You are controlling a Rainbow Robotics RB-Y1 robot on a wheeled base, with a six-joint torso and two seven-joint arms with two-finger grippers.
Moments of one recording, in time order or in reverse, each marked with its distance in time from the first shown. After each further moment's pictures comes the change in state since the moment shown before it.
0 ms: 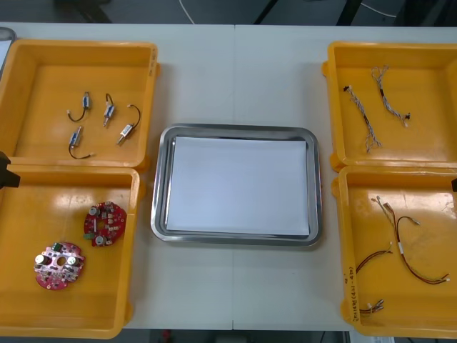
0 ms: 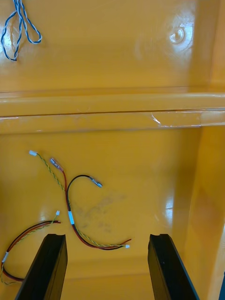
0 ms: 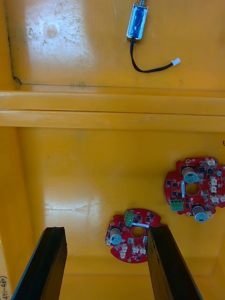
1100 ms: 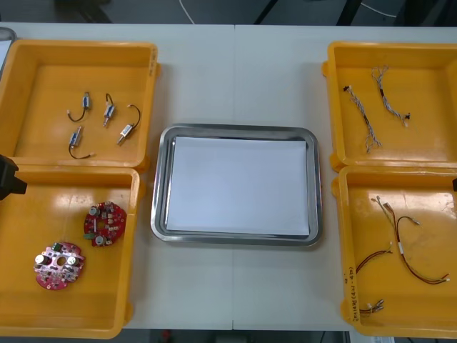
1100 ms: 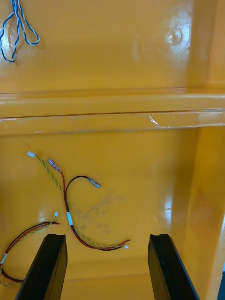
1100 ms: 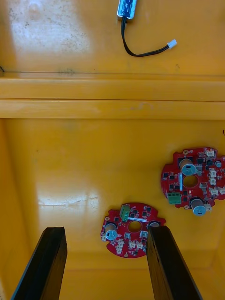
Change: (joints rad) right arm -0.001 0.000 0.000 0.000 0.007 0.000 0.000; left arm 0.006 -0.001 -0.034 0.011 0.008 0.000 0.000
